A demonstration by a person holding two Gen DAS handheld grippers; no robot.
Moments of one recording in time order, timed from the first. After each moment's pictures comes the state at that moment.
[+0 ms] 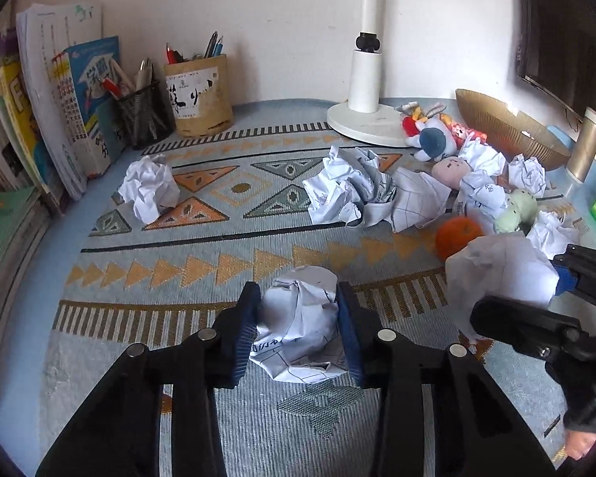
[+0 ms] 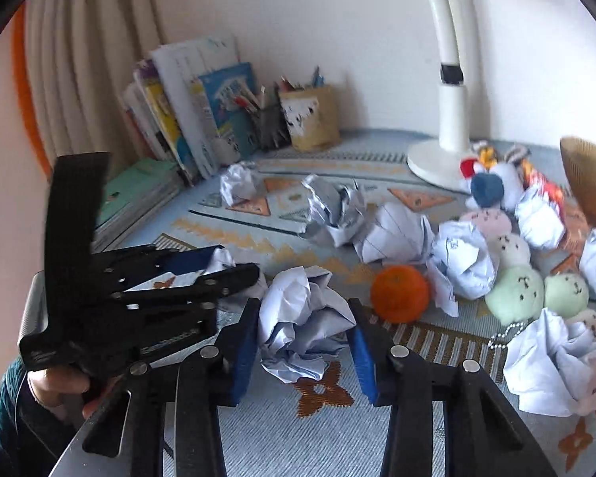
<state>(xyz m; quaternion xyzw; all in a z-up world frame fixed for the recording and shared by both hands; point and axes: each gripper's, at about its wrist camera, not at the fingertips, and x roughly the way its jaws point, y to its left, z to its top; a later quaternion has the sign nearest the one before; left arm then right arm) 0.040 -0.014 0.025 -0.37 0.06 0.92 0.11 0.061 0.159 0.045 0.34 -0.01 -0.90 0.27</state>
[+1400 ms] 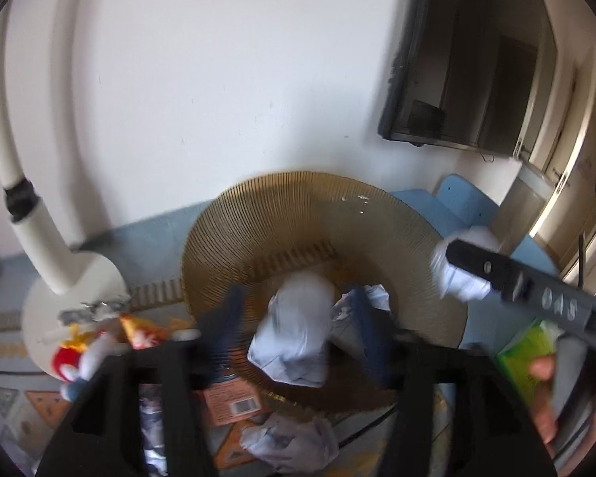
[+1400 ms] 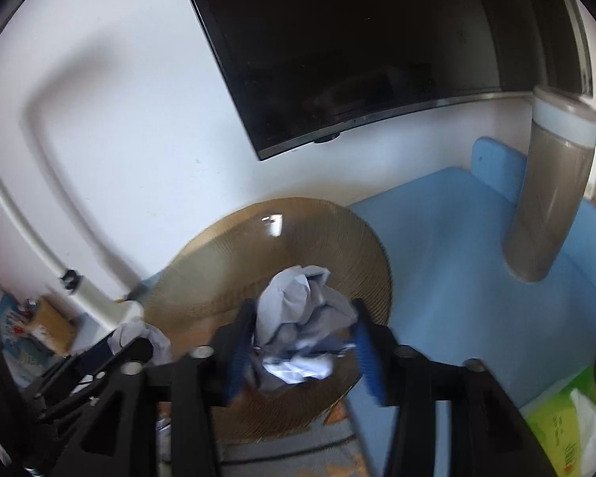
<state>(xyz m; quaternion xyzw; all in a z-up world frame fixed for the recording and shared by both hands) -0.109 0.329 0.111 -0.36 0.01 0.88 0.30 -0.062 0.523 0.130 0.34 -0.18 -0.92 -0.10</state>
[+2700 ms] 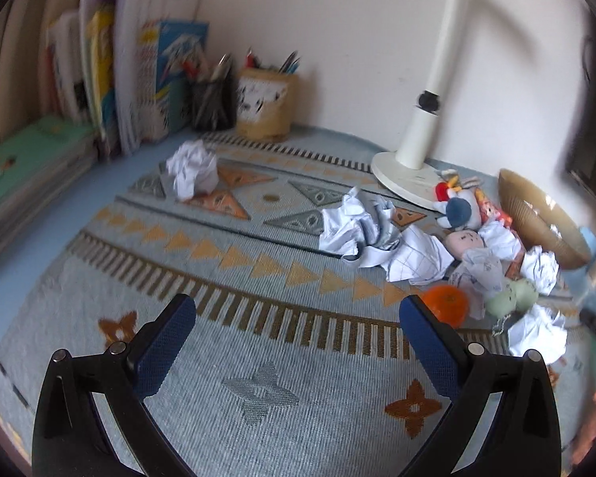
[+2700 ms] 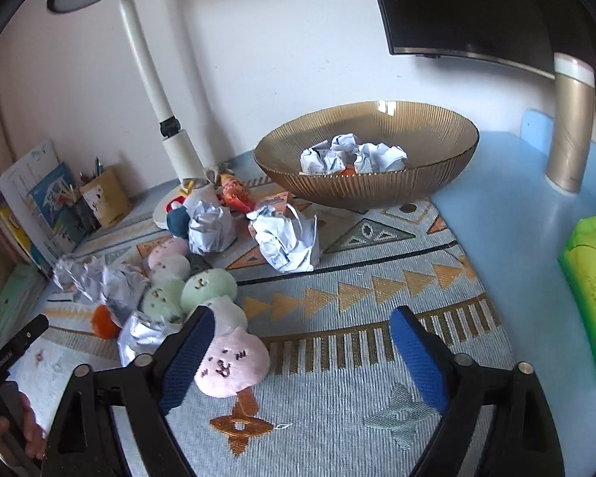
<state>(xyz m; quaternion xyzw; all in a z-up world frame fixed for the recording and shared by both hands) 0.053 -0.006 0.044 -0.34 -0.10 0.93 0.00 0.073 0.386 0.048 0.34 -0.11 -0.93 0.00</state>
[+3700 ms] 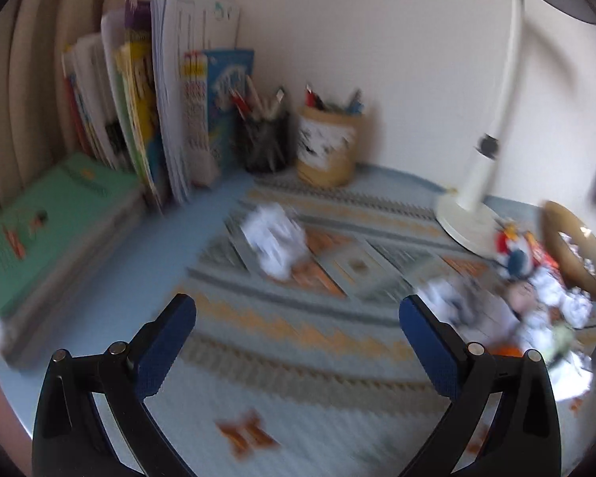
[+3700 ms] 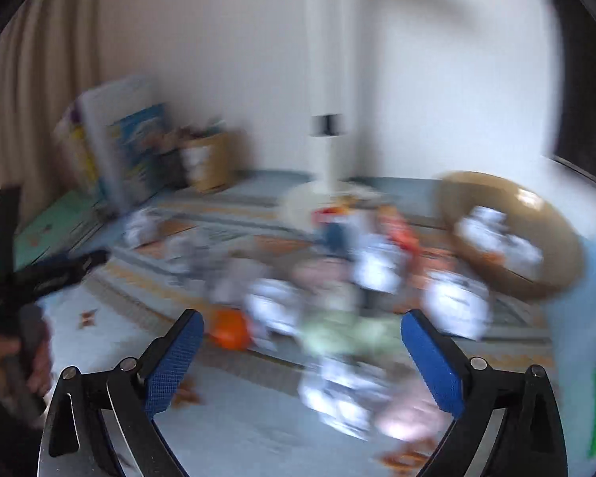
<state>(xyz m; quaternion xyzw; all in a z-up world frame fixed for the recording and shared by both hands) 0.012 -0.082 0.087 -0.33 -0.04 0.94 -0.05 0.043 0.227 0.108 0.34 0.03 -0.93 0.15</state>
